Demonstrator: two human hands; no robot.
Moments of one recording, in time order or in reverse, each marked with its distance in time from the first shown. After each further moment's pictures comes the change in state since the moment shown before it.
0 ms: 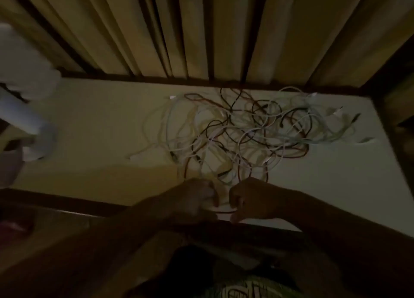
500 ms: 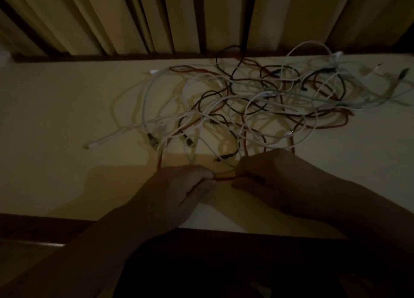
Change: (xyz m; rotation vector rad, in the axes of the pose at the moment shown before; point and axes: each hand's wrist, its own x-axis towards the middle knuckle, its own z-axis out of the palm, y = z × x) left_hand 0.017 -0.062 0.054 0.146 0.574 0.191; right_hand 0.030 0.038 0.033 -0.154 0.530 -0.235
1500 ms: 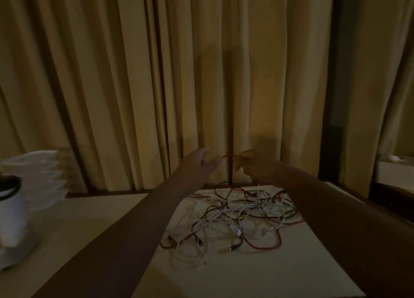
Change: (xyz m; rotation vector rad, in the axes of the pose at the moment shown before) left_hand 0.118 0.049 -0.142 -0.168 0.281 -0.182; right_hand 0.053 -0.074 -0.136 0.224 0.612 0.367
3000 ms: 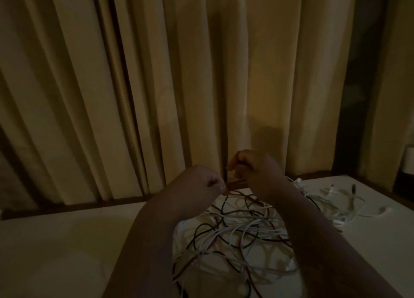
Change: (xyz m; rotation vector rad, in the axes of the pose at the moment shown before) left_hand 0.073 -0.038 0.048 0.168 -0.338 0.067; right_hand 0.092 0.086 0.040 0.237 0.177 -0.133
